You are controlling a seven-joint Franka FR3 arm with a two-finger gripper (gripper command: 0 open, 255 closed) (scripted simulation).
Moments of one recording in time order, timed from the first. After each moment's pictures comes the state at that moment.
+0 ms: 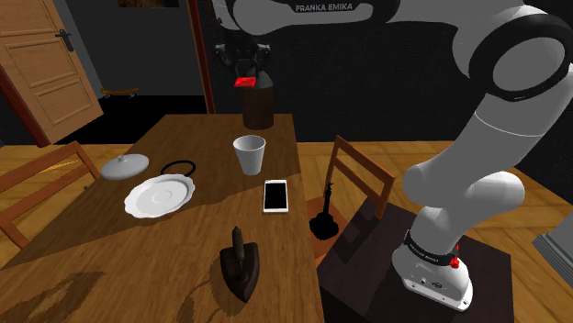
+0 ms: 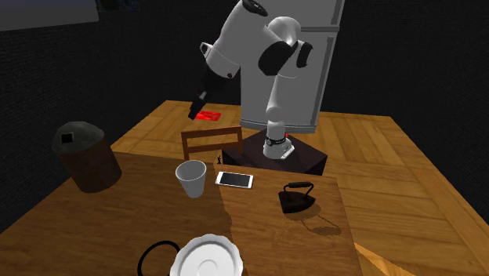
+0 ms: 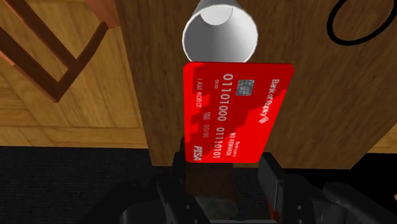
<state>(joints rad) -1.04 -0.14 1.39 -1.55 -0.41 1.72 1.24</state>
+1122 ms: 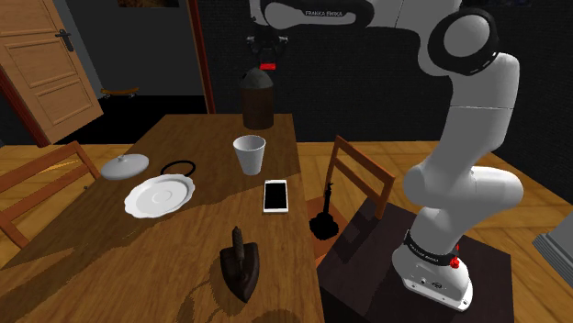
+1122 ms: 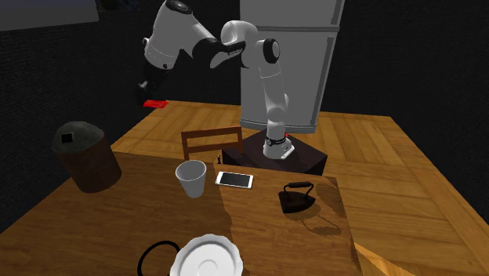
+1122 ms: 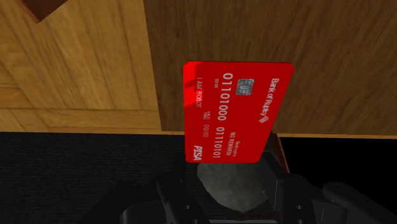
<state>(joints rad) -0.97 0.31 1.28 -1.38 -0.82 1.73 1.13</state>
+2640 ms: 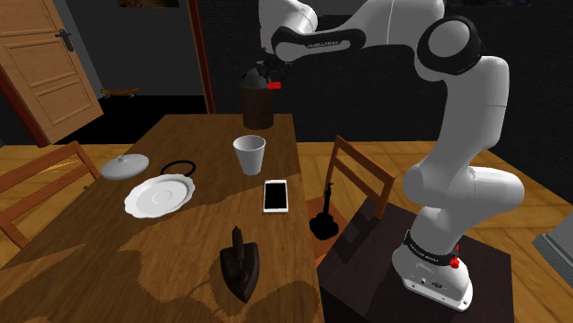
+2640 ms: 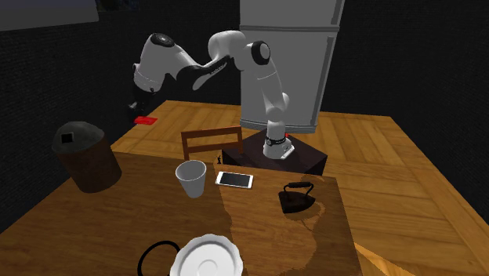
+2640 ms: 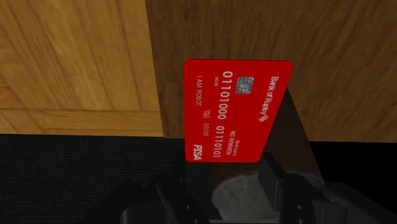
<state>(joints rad) -1.02 0.42 1.20 -1.49 -0.92 1.92 1.14</state>
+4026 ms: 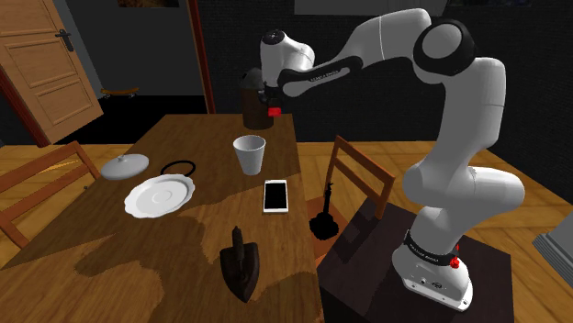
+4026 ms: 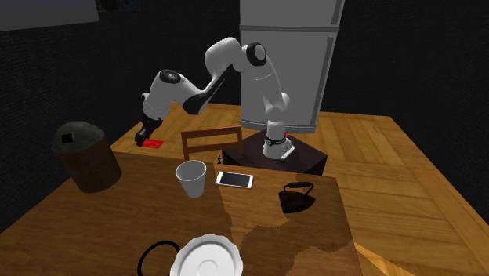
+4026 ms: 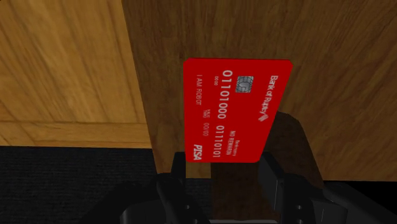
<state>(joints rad) -1.04 0.46 1.14 -1.71 -1.04 2.11 1.31</state>
